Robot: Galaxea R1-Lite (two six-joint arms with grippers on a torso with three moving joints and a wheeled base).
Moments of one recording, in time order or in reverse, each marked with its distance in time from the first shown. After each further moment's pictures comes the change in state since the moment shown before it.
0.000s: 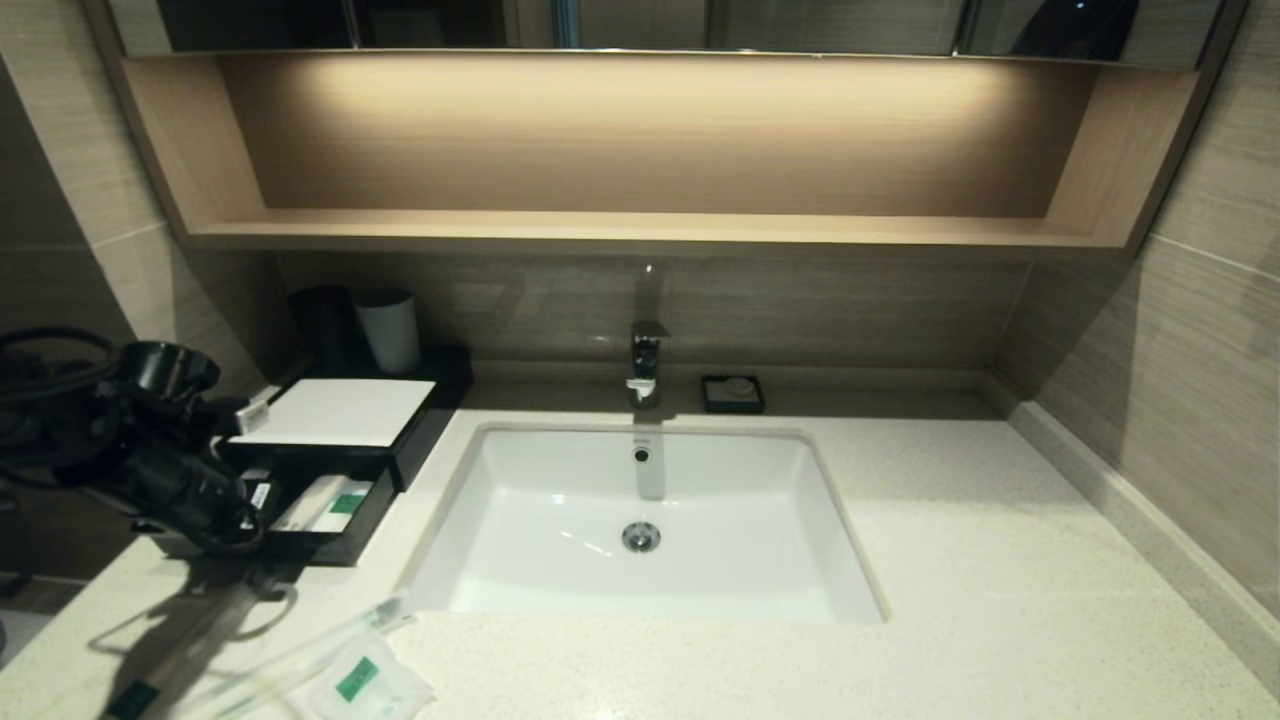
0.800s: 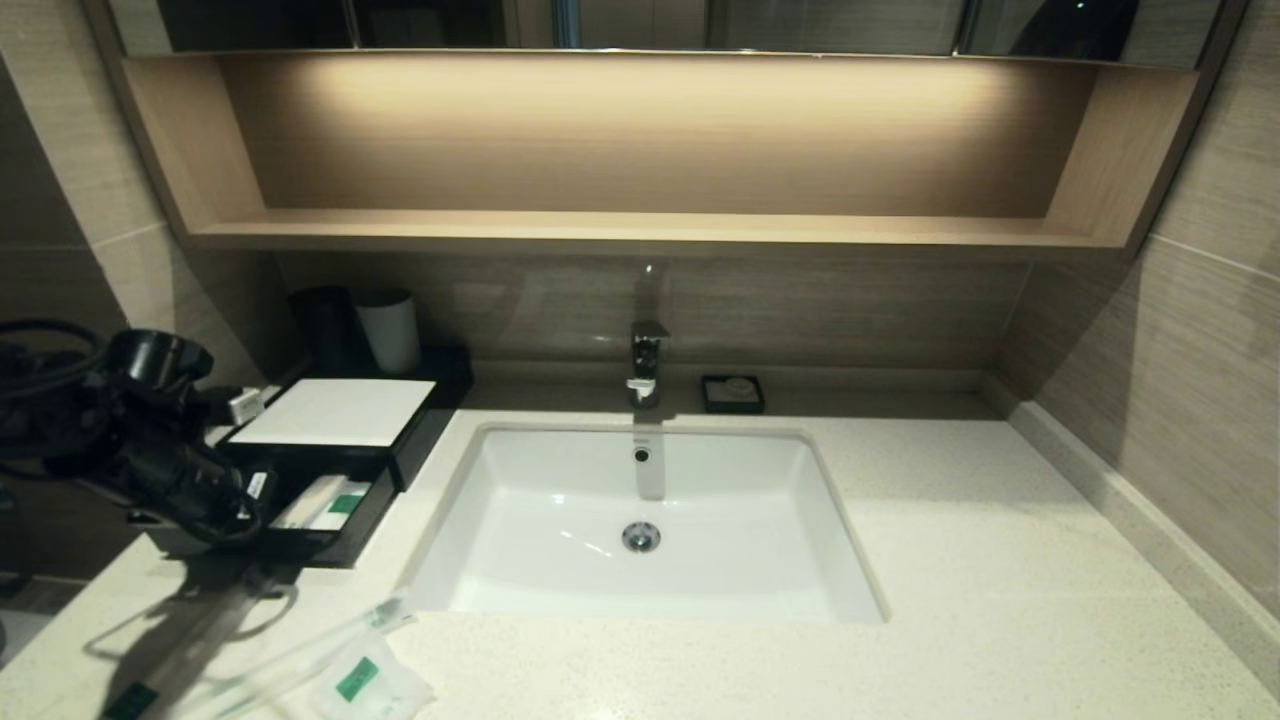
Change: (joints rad) left arm 0.000 -0.022 -0.016 0.003 -0.003 -0.016; right arm 0.000 0.000 0.000 0.000 0.000 0.000
